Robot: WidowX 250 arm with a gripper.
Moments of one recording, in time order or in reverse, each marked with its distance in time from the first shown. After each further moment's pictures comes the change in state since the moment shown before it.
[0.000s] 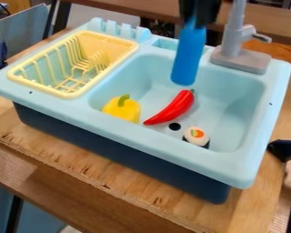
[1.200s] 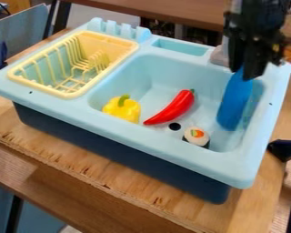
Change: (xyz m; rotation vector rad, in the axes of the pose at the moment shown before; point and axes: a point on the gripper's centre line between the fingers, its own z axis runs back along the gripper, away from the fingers) arm 0.036 -0.047 -0.062 -0.017 -0.042 -0.167
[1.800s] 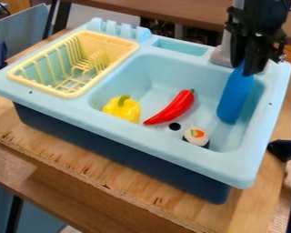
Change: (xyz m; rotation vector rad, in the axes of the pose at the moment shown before) arm 0.011 0.003 0.004 0.023 -0.025 -0.043
